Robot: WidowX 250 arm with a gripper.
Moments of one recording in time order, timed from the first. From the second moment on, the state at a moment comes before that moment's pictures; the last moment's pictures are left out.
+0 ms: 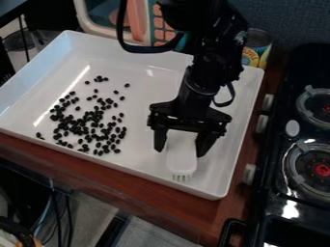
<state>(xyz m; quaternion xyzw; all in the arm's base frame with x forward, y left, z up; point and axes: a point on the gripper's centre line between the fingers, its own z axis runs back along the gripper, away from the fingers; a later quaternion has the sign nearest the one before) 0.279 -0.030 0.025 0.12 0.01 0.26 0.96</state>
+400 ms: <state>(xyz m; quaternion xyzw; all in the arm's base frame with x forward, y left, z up) 0.276 -0.024 0.012 0.11 0.01 0.24 0.96</state>
